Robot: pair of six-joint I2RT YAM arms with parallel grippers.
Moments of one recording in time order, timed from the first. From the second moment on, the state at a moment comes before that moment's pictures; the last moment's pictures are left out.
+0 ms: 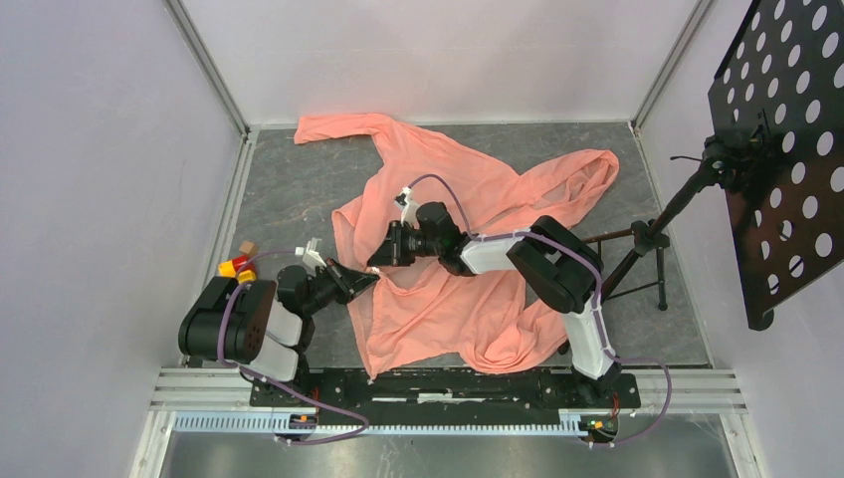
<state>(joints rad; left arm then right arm) -0.09 1.50 0.01 1.17 0.65 -0.99 0.82 2.09 1.15 0.54 -0.50 0.84</state>
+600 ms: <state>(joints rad) -0.09 1.58 0.01 1.23 0.66 -1.02 0.85 2.08 1.13 0.62 -0.48 0.83</state>
